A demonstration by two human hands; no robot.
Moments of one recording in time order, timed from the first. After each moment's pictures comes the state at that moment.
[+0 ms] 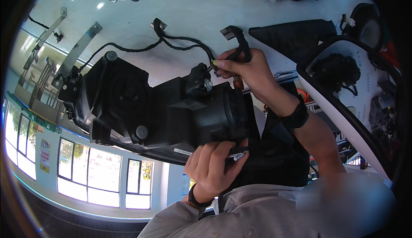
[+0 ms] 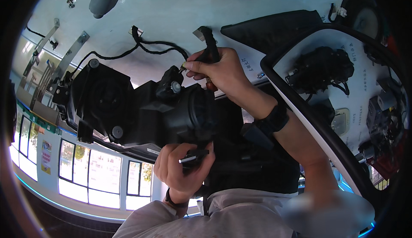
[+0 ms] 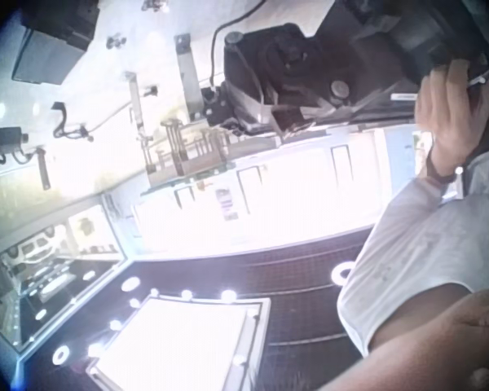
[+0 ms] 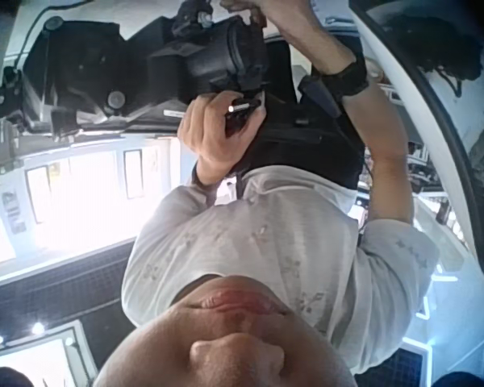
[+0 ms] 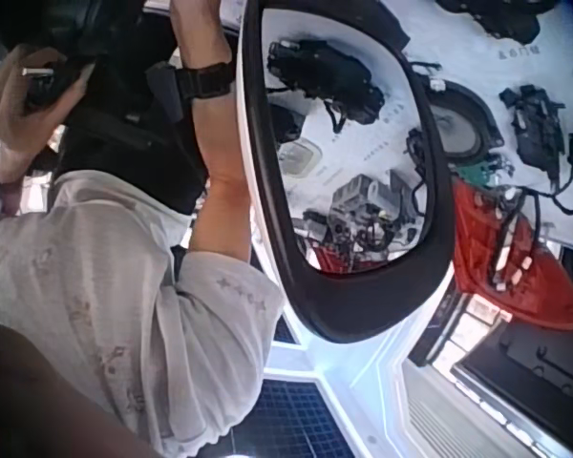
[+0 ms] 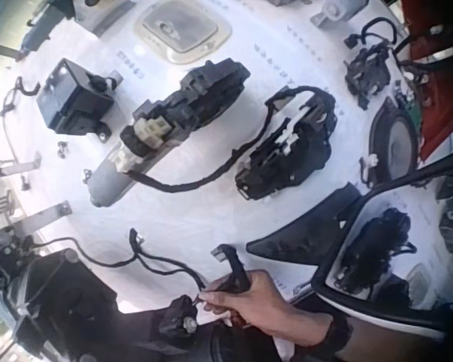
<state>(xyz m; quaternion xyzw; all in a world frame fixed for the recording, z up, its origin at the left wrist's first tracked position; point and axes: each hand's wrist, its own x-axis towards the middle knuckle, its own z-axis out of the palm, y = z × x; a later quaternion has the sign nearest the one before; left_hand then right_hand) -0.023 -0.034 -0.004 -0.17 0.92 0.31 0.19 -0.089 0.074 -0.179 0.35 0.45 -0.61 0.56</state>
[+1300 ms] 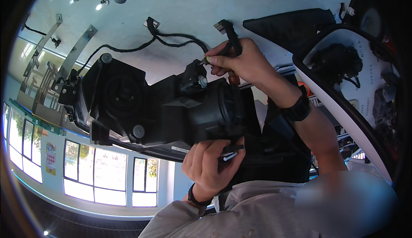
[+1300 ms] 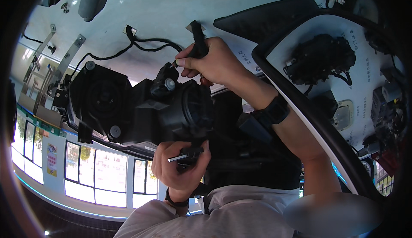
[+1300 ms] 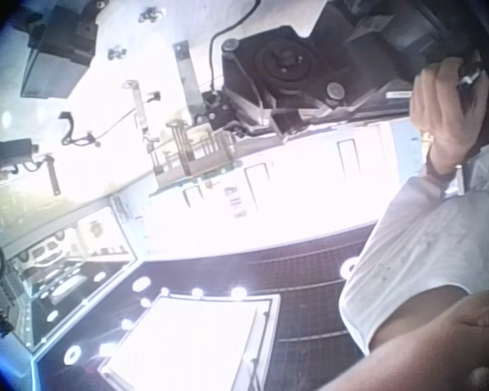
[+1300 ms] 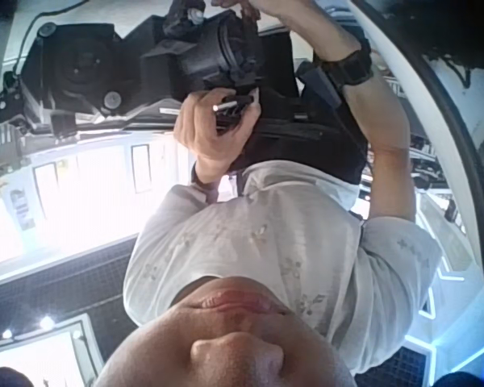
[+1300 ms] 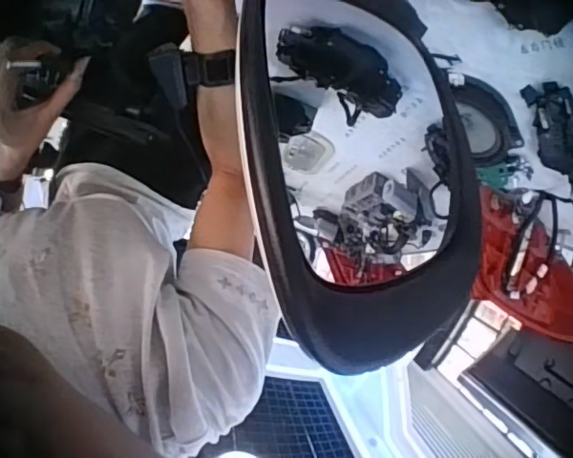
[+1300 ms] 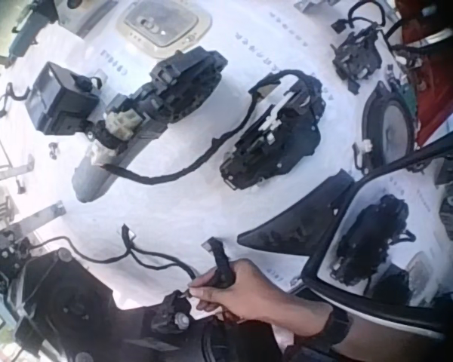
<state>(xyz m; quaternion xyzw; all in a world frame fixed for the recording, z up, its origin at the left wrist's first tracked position) -0.021 -0.032 0.000 -0.17 0.92 0.29 0.21 -0.106 0.074 -0.182 0.28 0.46 -0.55 0.64</state>
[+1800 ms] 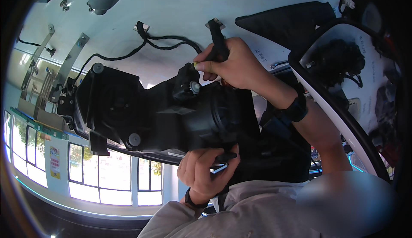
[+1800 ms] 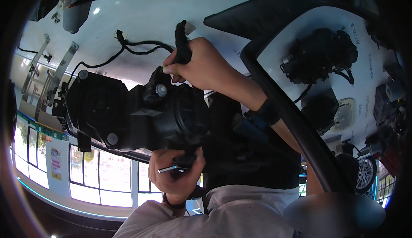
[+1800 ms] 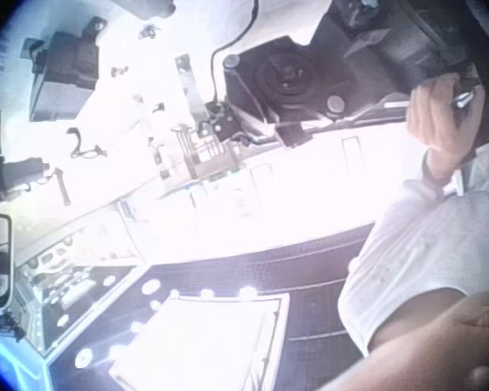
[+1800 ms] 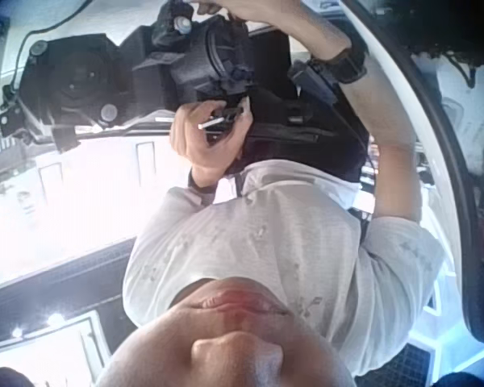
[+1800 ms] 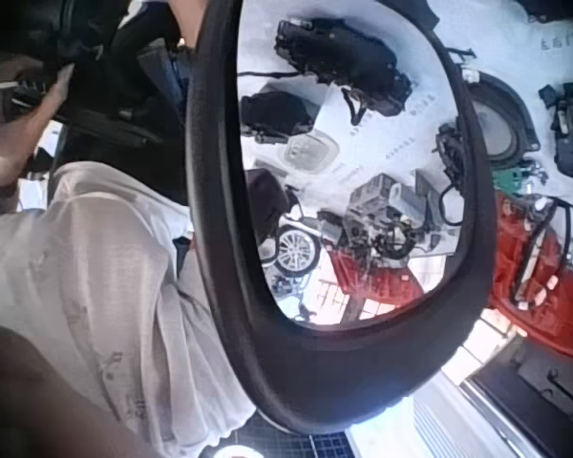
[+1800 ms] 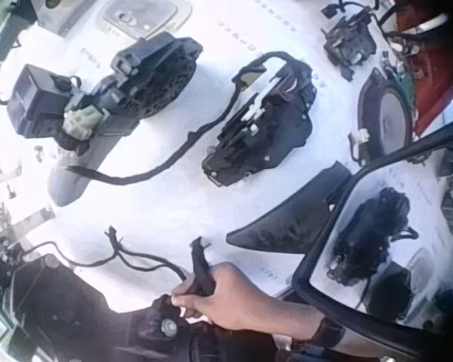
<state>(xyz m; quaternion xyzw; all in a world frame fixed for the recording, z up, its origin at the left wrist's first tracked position) -0.021 -0.034 0.002 -0.18 0.91 0.31 0.22 -0.107 0.068 -0.181 0.23 0.48 -0.58 0.62</state>
